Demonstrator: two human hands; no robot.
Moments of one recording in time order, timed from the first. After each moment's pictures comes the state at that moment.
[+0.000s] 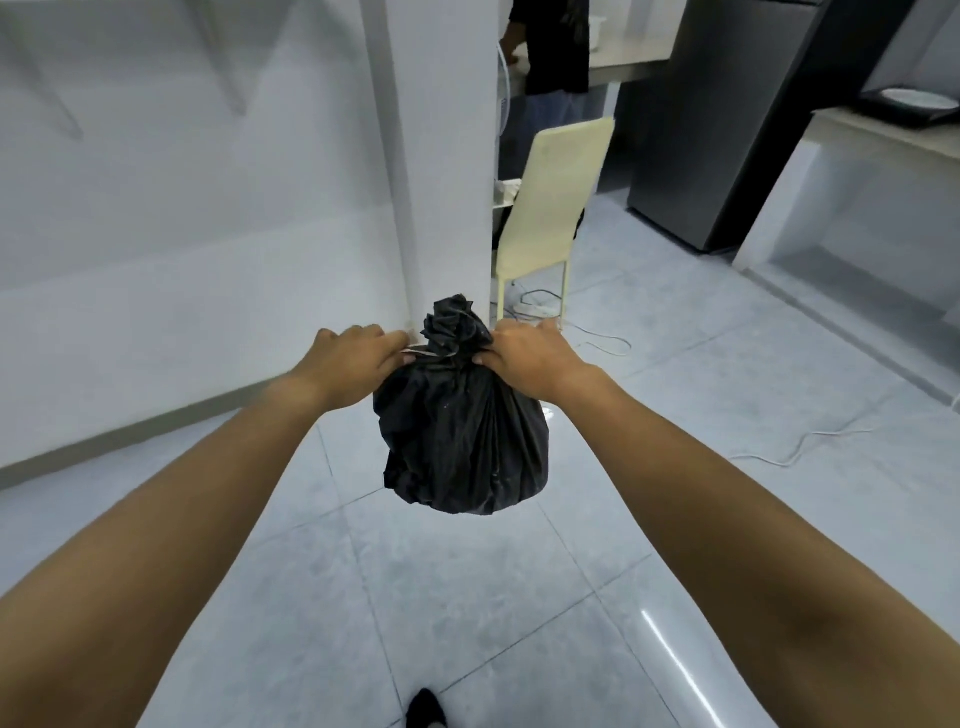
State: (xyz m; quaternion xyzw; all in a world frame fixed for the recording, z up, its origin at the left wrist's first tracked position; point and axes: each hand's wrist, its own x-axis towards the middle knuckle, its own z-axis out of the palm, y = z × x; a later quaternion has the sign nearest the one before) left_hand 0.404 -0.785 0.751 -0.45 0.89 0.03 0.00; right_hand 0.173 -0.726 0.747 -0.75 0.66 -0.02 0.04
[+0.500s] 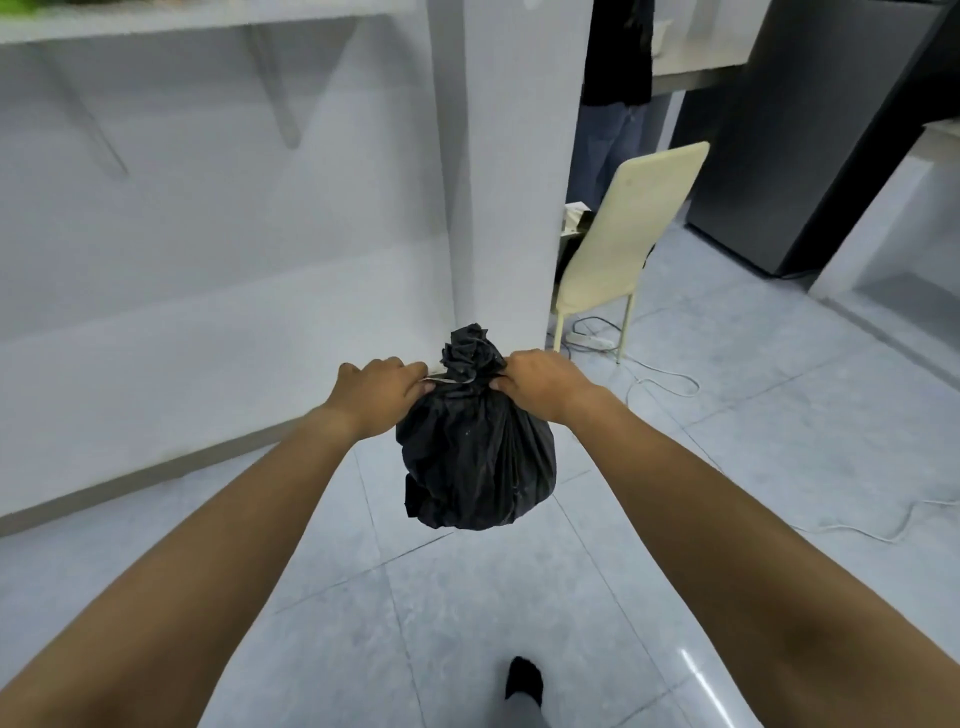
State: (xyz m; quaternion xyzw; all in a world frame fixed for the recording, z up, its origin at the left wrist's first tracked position) left_hand 0.450 -0.990 0.718 -0.49 0.87 0.04 0.02; right_hand 0.222 -0.946 0.725 -0.75 0.65 -0.03 0.12
